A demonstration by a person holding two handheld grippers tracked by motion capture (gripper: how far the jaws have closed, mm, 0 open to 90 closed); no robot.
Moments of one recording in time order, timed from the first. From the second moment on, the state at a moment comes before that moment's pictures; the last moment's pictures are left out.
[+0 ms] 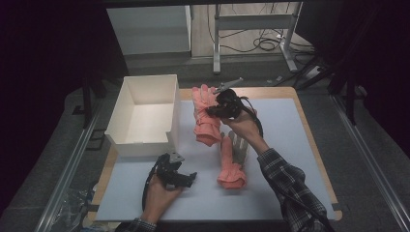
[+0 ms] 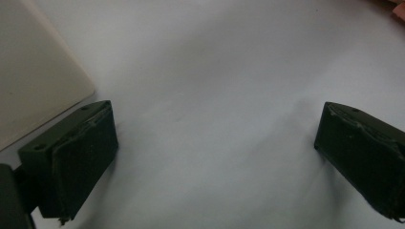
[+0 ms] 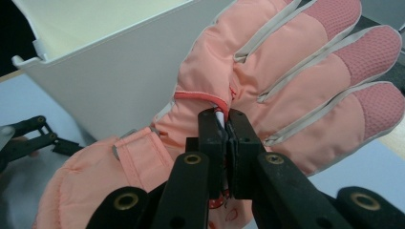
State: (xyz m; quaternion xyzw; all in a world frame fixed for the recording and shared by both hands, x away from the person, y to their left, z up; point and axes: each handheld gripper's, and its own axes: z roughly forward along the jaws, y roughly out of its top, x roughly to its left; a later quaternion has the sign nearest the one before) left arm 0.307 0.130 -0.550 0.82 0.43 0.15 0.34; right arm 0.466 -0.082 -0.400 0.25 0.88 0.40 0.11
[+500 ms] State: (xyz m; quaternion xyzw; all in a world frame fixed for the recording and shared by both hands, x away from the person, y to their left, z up) left arm 0.307 0.130 -0.550 0.82 0.43 0.15 0.34; right arm 0.426 -0.120 -0.394 0.26 0.88 0.39 0.12
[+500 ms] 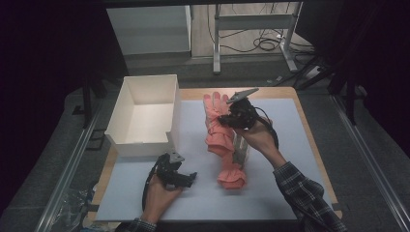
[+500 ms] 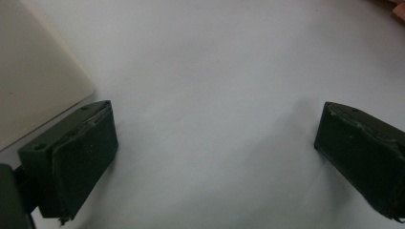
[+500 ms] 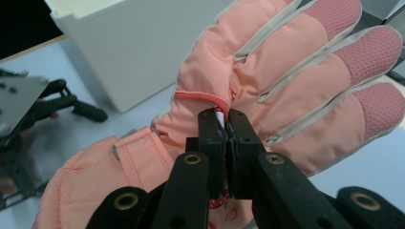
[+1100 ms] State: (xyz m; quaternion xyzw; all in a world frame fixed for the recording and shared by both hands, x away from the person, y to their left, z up) left arm 0.307 0.130 -0.550 0.82 0.43 0.15 0.34; right arm 0.368 -0.168 -0.410 0.29 0.87 0.38 0.11
